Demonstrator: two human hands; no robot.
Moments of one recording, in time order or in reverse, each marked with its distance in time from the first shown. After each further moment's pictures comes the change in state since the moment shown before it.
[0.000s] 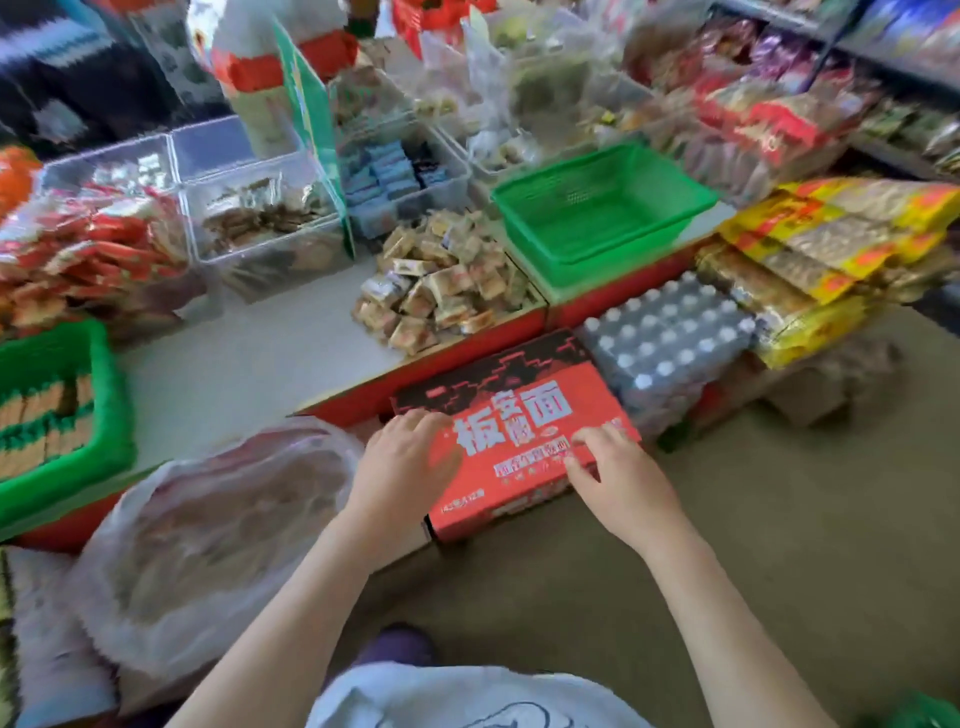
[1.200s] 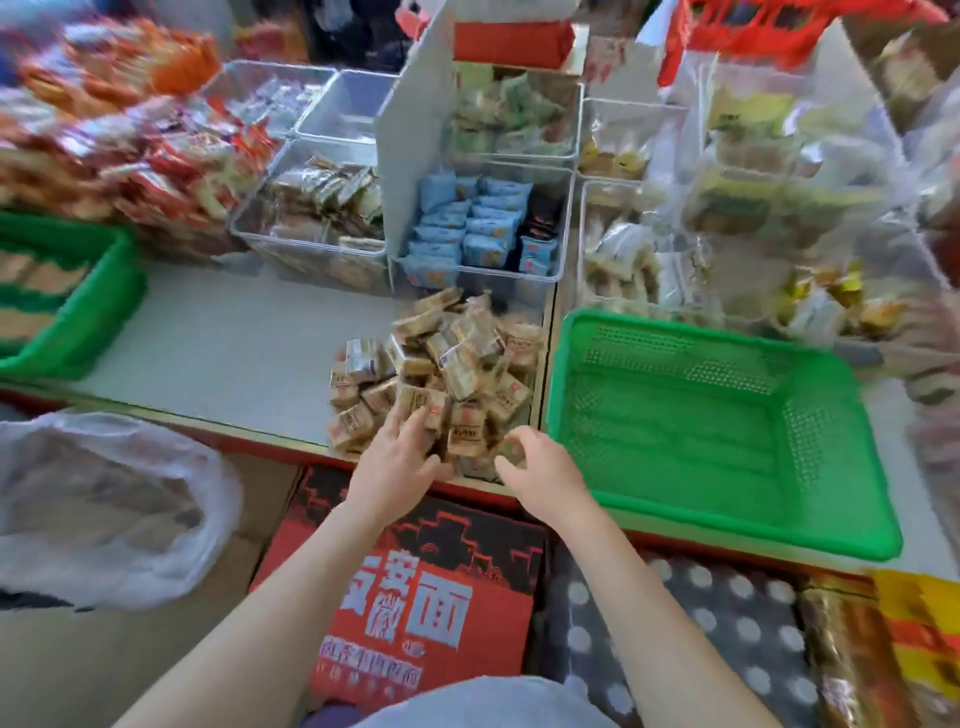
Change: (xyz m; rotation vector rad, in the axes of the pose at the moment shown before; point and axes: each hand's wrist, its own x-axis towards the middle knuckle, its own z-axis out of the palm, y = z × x) left_hand 0.362 0.057 0.078 -0.233 0.140 -0.760; right_hand 0.477 0.059 -0.048 -0.004 -0.609 -0.410
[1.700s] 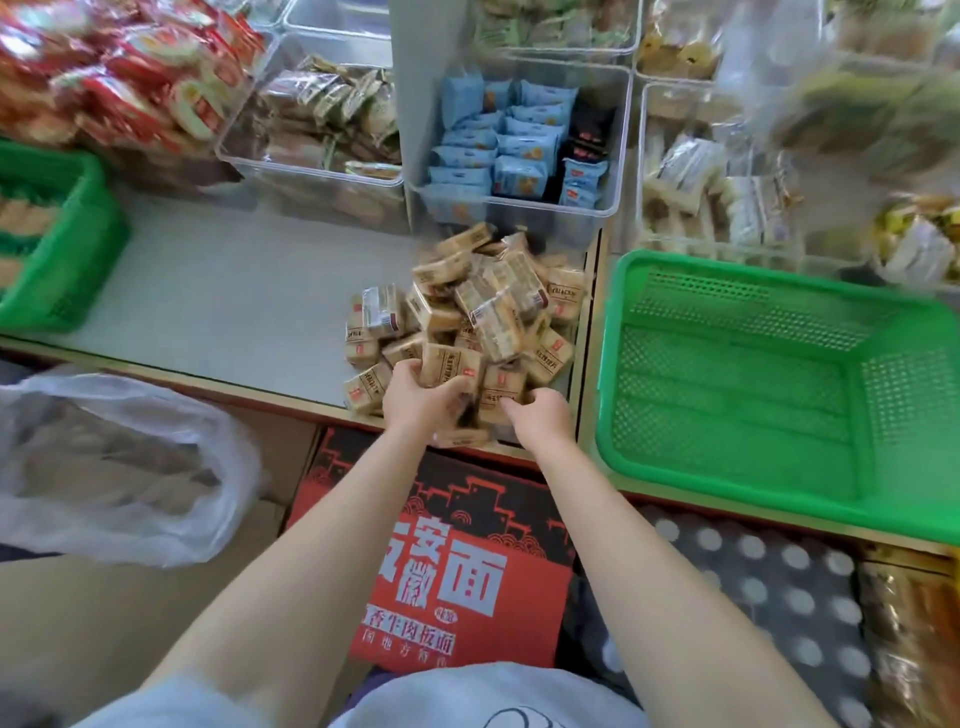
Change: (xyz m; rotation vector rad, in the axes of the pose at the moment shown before) left_hand 0.079 -0.022 0.017 -0.596 0.123 -0.477; right_hand 0.089 -0.014 0.065 0.351 0.058 0.422
